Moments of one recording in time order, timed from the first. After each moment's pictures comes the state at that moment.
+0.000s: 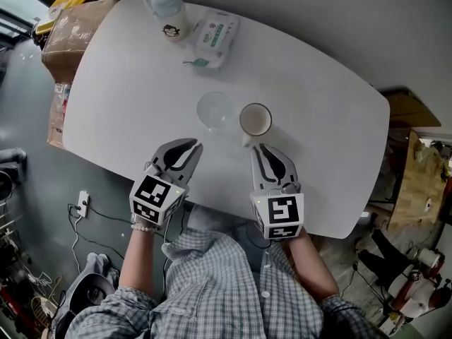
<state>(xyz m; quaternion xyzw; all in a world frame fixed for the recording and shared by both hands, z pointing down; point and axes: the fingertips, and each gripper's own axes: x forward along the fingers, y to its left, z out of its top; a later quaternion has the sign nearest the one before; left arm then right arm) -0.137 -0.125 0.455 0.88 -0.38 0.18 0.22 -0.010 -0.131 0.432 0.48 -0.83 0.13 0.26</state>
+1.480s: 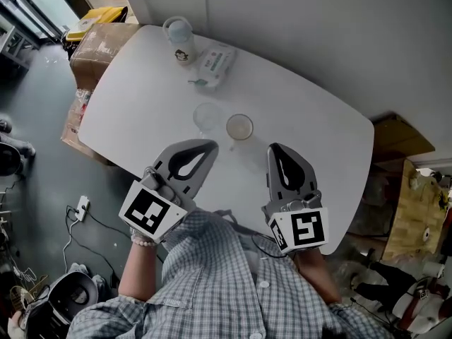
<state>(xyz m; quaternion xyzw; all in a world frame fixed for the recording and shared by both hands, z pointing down) -0.068 -0.102 0.267 0.91 -0.41 0.06 0.08 0.034 -0.123 0.269 0.46 -0.89 0.02 0.09</state>
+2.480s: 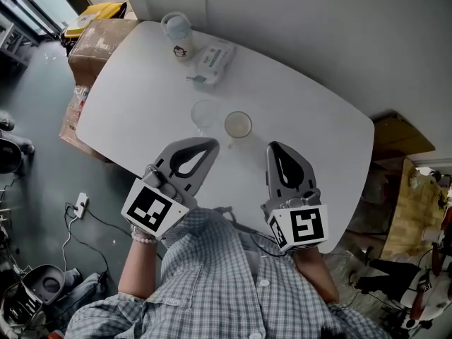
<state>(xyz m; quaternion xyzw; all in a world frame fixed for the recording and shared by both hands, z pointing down) -0.063 -0.105 0.277 0.91 -0.41 0.07 0.08 0.037 -0.125 0.280 0.46 -0.88 0.03 0.10</state>
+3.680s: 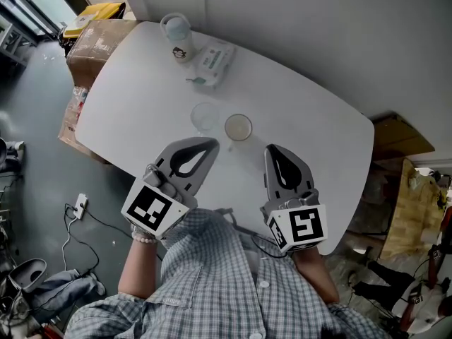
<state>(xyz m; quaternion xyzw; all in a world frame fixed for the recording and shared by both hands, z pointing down) -0.066 -0.115 0.282 0.91 -0.41 0.06 0.09 0.032 -0.131 0.292 0.45 -0.89 0.05 0.11</state>
